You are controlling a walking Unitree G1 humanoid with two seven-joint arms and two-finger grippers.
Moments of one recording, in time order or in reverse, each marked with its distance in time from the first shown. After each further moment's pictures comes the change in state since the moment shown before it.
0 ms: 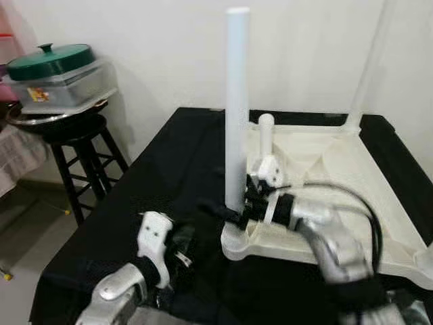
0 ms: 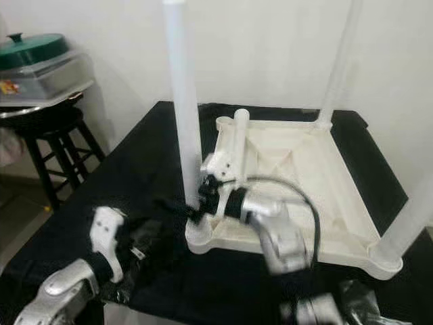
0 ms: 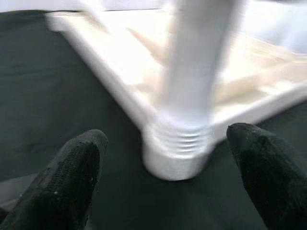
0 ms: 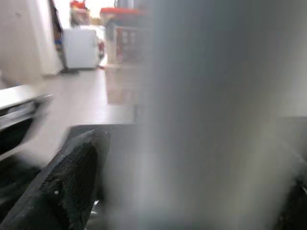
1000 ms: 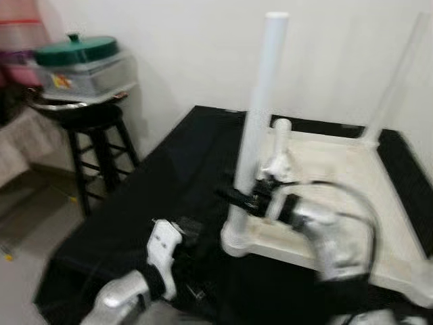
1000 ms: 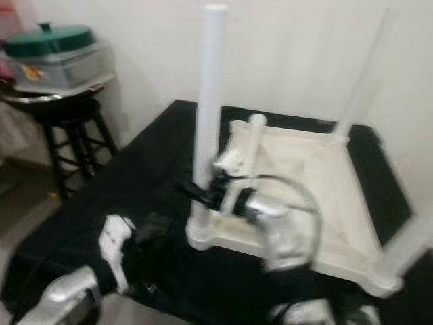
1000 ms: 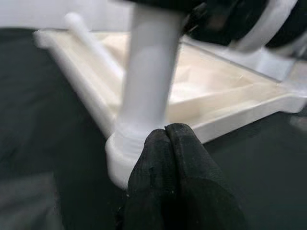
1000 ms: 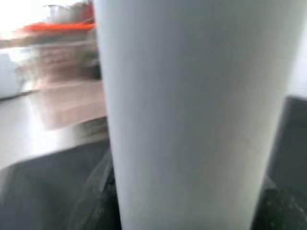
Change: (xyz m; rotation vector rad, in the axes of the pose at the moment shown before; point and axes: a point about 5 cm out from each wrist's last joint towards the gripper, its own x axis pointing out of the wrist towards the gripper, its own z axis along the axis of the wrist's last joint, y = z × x) left arm -0.002 -0.008 -0.003 -0.050 -0.047 -0.072; right arm 0.004 0.038 -0.036 0.155 -0.037 -0.536
